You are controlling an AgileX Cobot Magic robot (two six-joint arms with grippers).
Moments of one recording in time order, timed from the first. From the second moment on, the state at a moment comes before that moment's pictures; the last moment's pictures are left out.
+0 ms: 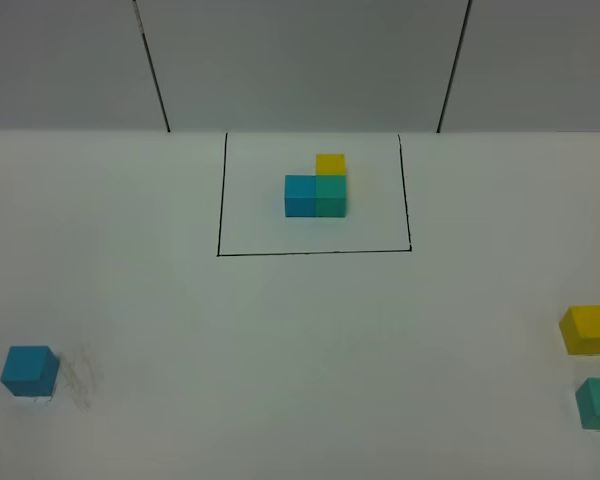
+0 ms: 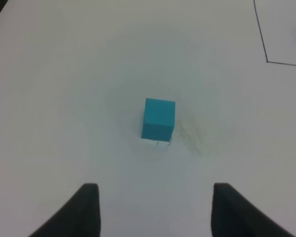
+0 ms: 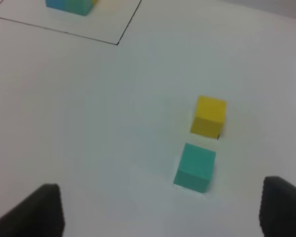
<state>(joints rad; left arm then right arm) 0.03 -0.01 -0.51 0.04 1.07 -0.13 0.02 -0.01 -0.50 0.17 1.08 -0.27</state>
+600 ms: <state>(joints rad) 0.03 -0.01 -0.51 0.04 1.07 -0.13 0.02 -0.01 -0.50 0.17 1.08 -0.27</state>
